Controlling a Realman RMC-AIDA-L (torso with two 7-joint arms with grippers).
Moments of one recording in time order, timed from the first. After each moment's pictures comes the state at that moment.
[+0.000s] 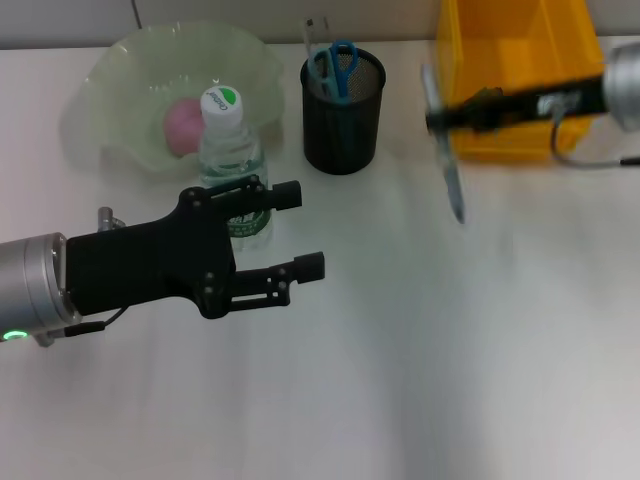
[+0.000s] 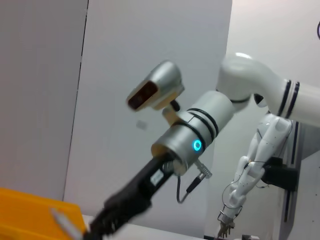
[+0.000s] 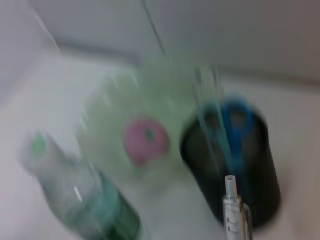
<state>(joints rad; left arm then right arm) -0.37 -2.07 1.09 0.63 1.49 1.71 -1.14 0.53 2.08 -1.14 -1.24 -2.14 -1.30 2.45</state>
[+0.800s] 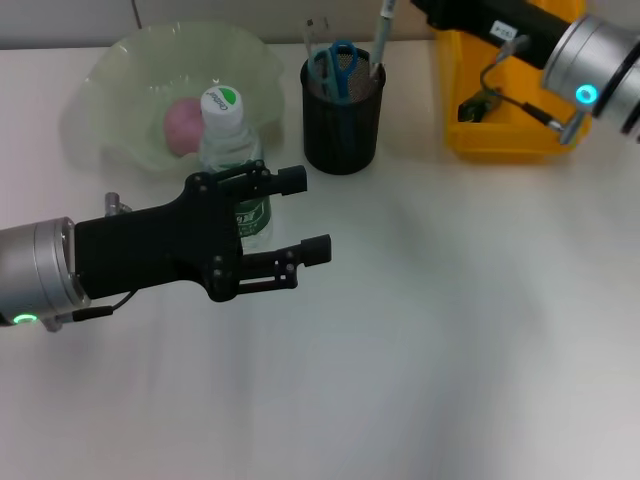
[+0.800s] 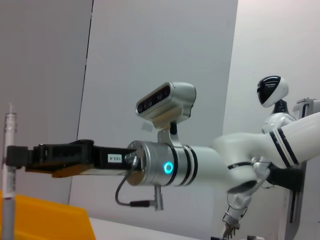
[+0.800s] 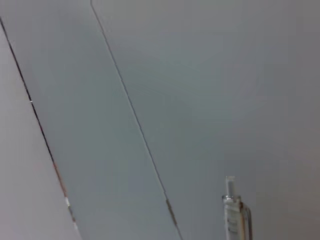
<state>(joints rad) -0.40 -2.07 1.08 0.62 1.49 1.69 -1.14 0.73 2.09 -0.94 -0.36 -1.21 -1.11 1.25</state>
